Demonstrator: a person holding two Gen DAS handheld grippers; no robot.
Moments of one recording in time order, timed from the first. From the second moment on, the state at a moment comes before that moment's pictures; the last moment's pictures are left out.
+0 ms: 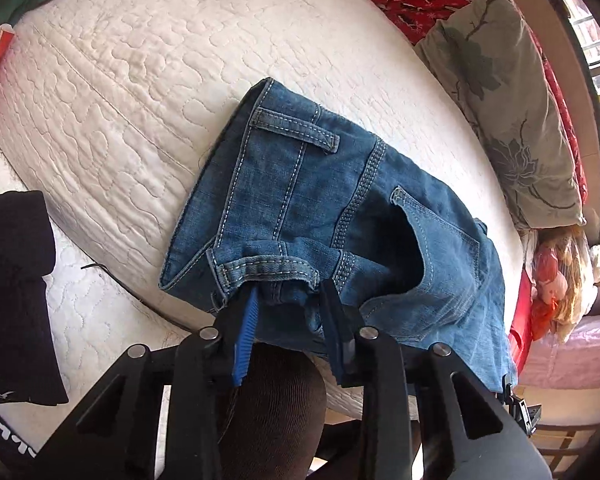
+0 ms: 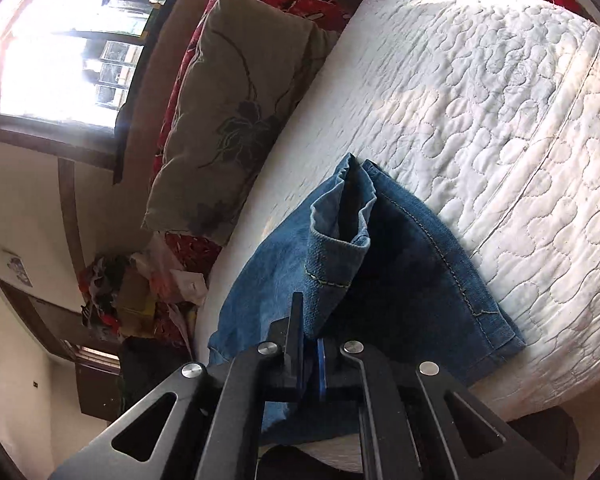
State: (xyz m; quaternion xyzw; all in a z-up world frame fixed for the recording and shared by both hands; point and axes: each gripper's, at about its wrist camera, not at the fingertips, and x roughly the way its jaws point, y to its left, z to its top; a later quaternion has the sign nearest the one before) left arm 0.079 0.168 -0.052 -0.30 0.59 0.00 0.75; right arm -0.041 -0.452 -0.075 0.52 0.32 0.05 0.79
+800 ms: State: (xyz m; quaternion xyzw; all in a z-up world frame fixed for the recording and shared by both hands) left arm 0.108 0.242 -0.039 -0.30 0.58 0.01 0.76; right arm 0.014 -0.410 -0.028 0.33 0.42 0.07 0.84
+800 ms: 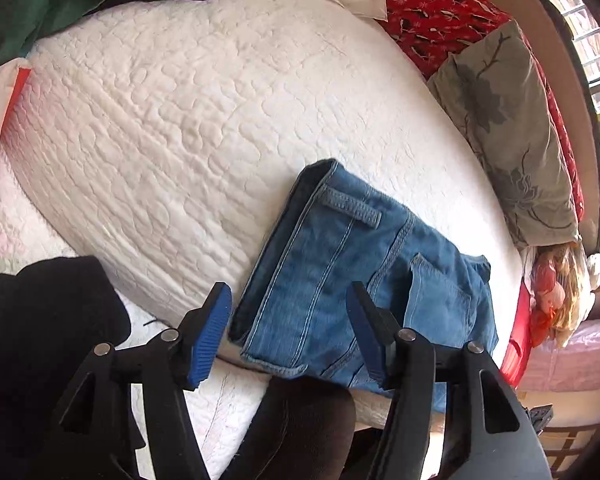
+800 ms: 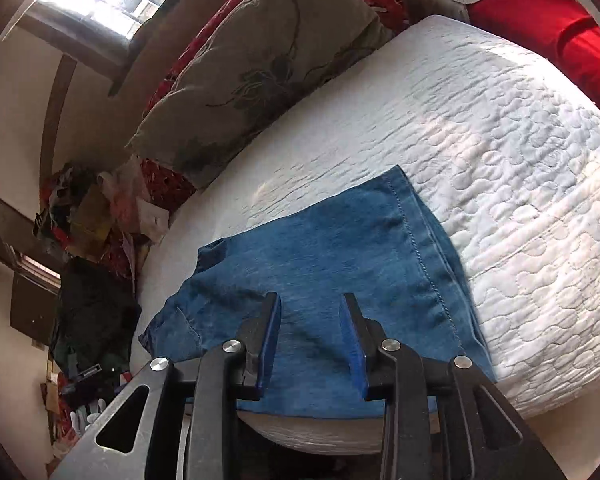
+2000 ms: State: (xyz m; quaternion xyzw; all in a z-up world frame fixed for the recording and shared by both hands) left arm 0.159 0.218 -0.036 -0.24 0.60 0.05 0.76; right arm 0.183 -0.286 -0.034 0.21 0.49 0.16 0.83
